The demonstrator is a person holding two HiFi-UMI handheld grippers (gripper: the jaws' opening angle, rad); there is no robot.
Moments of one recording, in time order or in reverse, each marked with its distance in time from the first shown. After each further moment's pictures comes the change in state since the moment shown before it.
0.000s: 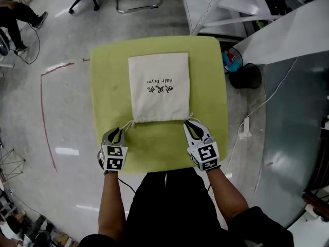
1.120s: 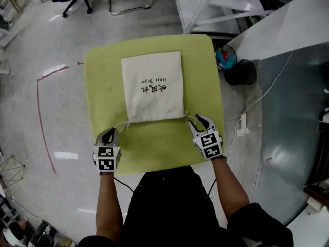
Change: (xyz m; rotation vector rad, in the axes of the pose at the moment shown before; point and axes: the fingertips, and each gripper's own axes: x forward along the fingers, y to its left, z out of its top) left arm -0.010 0.008 0.017 -0.095 -0.068 -0.025; right arm -0.001 -0.059 -0.055 -0.060 0.235 -0.082
